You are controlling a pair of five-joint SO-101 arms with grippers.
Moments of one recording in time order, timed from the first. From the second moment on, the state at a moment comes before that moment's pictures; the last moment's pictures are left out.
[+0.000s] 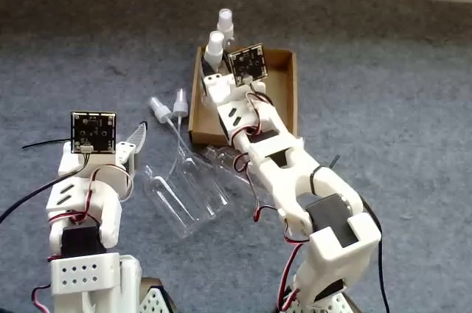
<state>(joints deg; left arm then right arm) -14.2 -81.0 77.9 36.5 -6.5 -28.1 10.2 33.6 -31.1 1.8</state>
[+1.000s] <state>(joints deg) -14.2 -81.0 77.9 36.5 -6.5 -28.1 14.1 29.3 -31.1 2.1</state>
